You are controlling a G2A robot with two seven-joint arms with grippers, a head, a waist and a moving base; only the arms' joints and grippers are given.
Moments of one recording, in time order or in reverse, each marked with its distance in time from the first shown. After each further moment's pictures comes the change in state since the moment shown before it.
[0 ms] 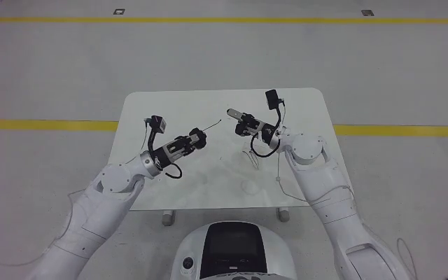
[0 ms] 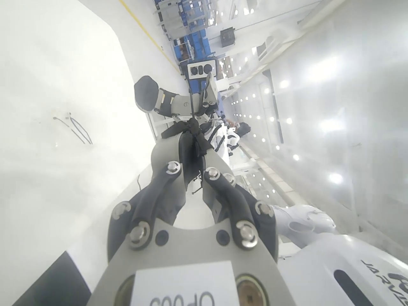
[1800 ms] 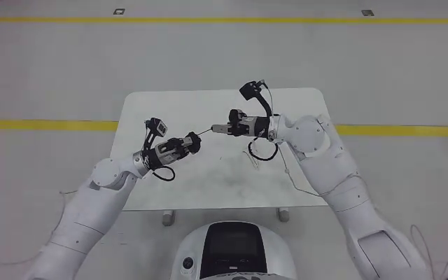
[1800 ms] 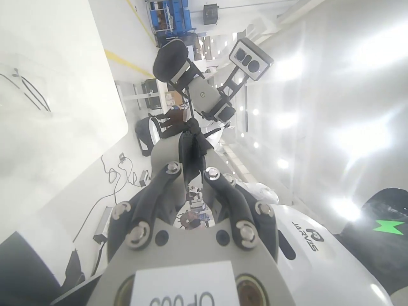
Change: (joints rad) left arm -0.017 -0.008 -0.045 0.084 -0.228 0.060 -0.257; right arm 0.129 0.106 -0.150 -0.152 -0.293 -0.258 0.134
